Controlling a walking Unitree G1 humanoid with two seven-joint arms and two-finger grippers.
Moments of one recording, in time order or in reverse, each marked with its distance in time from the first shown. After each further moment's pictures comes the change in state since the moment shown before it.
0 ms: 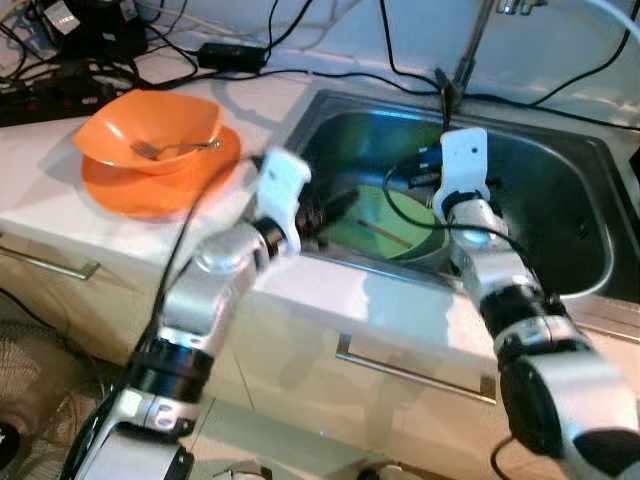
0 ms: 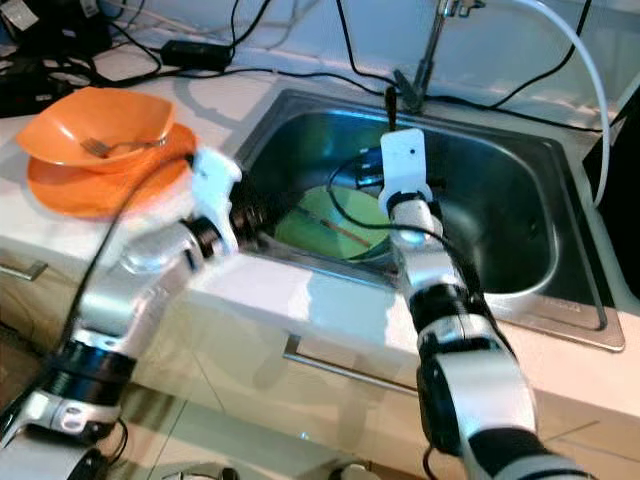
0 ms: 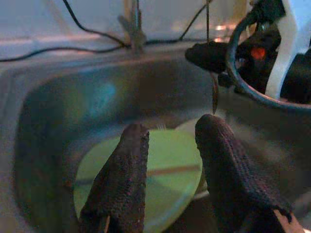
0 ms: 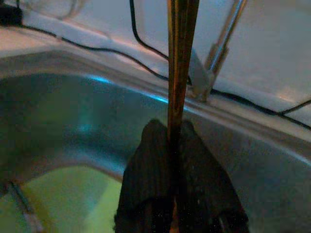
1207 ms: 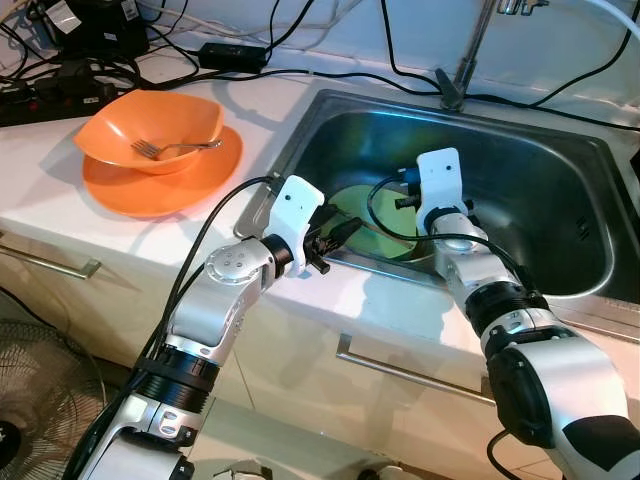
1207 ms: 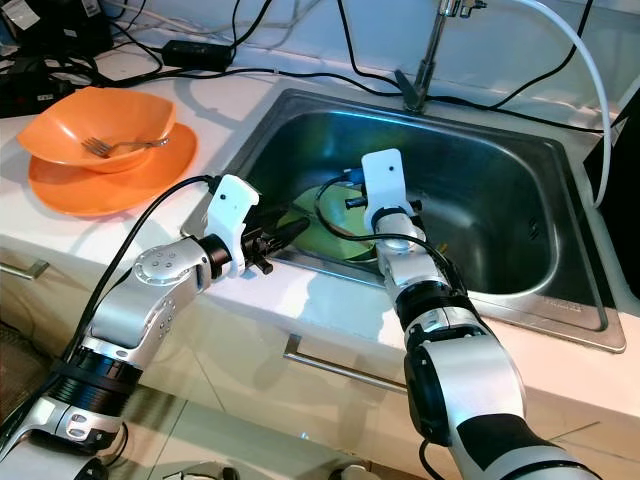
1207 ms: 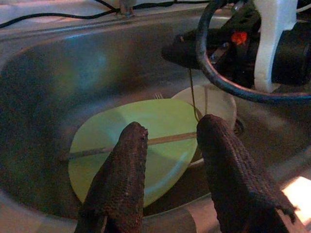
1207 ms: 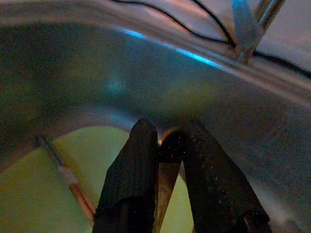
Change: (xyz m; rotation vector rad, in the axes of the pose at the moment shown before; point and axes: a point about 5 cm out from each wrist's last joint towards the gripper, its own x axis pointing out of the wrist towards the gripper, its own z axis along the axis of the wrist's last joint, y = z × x) left arm 0.001 -0.007 -0.018 0.039 0.107 -0.017; right arm -0.001 0.022 -0.015 -0.009 0.094 0.090
